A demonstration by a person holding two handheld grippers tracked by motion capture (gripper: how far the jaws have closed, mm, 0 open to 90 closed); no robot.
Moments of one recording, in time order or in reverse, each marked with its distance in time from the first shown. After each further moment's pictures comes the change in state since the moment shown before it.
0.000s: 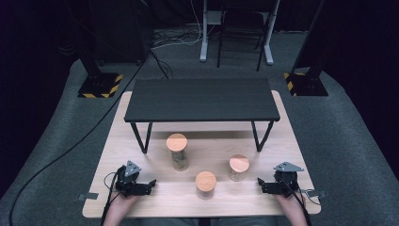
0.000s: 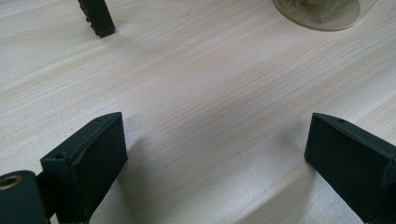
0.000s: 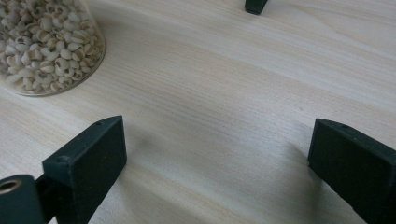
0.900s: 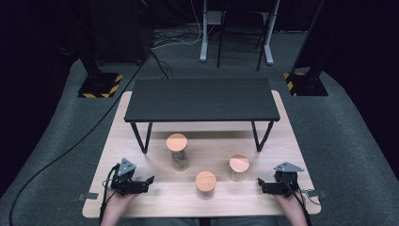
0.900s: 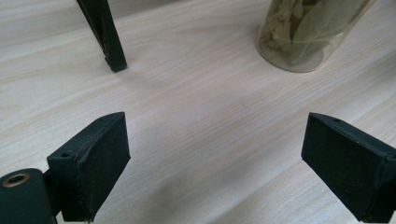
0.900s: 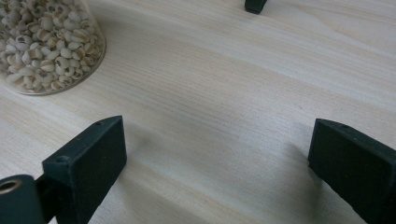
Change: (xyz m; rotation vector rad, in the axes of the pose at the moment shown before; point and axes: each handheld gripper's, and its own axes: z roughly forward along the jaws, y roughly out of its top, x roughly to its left) left arm 0.000 0.012 -0.025 -0.095 -0.024 -0.032; right arm 0.000 -0.001 -0.001 0.000 0.000 0.001
